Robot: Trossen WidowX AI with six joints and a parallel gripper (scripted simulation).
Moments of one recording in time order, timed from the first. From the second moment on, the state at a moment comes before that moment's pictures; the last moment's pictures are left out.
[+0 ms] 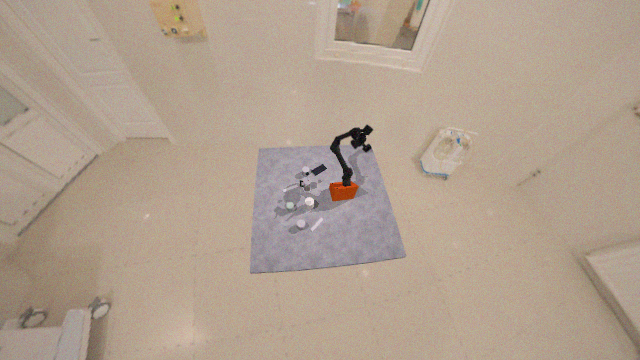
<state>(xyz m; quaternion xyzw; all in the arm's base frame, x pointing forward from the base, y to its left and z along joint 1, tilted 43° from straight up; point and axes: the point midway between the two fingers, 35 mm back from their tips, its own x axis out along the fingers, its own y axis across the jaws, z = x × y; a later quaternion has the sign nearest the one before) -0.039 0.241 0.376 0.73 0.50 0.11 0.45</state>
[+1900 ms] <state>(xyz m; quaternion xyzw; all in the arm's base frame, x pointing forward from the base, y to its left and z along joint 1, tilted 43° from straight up) 0.287 0.071 0.213 -0.23 0.15 -0.22 0.93</state>
